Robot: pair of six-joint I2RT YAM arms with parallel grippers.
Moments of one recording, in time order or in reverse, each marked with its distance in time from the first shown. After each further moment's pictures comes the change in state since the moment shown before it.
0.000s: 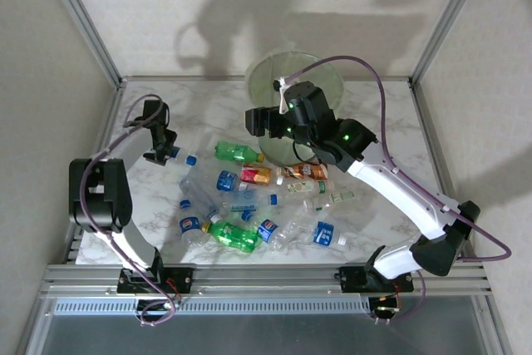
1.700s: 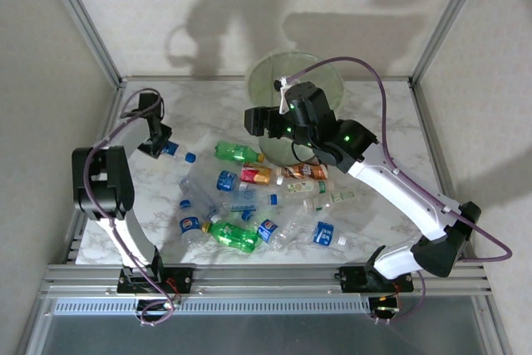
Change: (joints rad) left arm 0.052 0.109 0.128 -0.039 -0.006 0.143; right arm 0.001 -0.008 -0.015 0.023 -0.031 0.051
